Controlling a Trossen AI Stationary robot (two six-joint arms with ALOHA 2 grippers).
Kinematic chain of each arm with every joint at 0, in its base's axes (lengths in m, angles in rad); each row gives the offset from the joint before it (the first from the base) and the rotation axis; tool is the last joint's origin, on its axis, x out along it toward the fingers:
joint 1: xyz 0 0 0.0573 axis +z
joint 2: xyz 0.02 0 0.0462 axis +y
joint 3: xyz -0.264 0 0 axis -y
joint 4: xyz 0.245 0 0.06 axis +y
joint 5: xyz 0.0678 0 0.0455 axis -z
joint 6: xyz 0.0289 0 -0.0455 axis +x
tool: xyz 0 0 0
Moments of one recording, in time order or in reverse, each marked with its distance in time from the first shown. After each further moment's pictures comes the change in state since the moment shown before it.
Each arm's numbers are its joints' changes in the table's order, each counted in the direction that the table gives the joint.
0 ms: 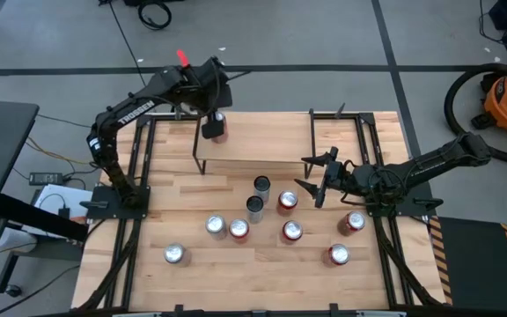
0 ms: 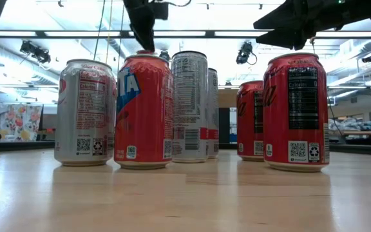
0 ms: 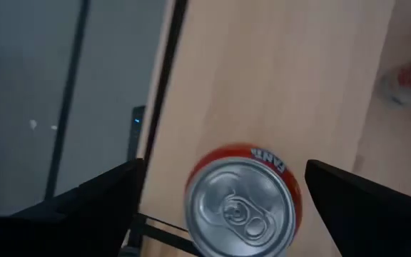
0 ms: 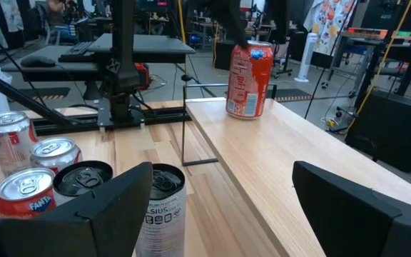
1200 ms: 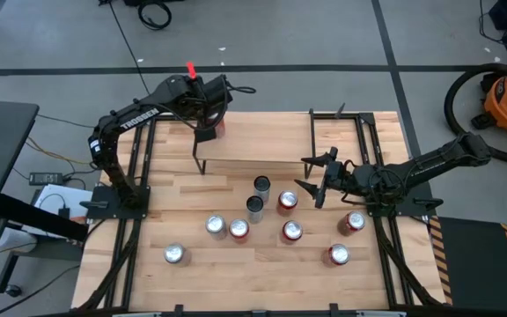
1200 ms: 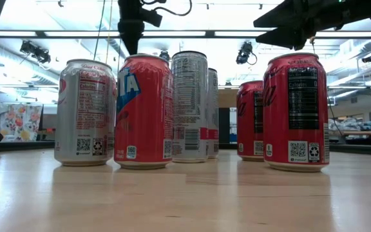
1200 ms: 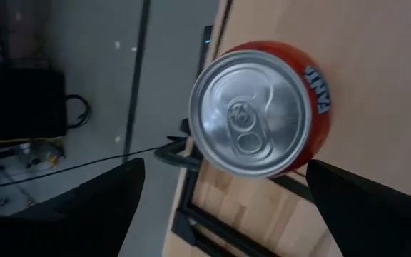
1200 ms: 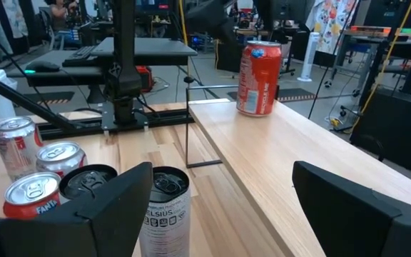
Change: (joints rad) left arm -0.080 0.000 -0.050 0.161 -0.424 -0.126; right arm 0.002 0.000 0.000 -0.007 -0.007 0.016
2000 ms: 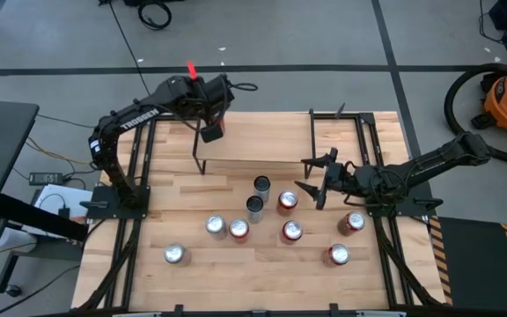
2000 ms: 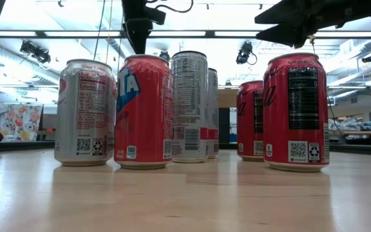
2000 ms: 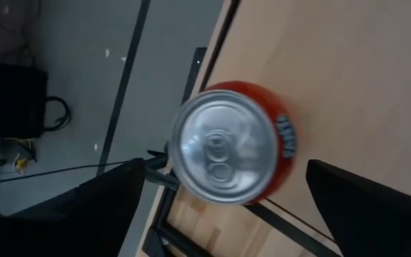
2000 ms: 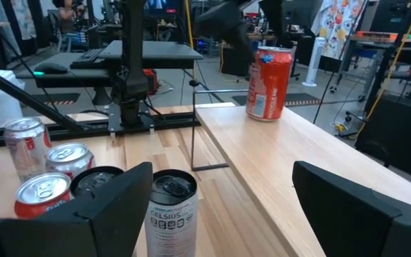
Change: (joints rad) left arm -0.003 0.000 0.000 -0.067 0.062 -0.093; right arm 0.023 0.000 0.000 -0.015 0.001 -0.018
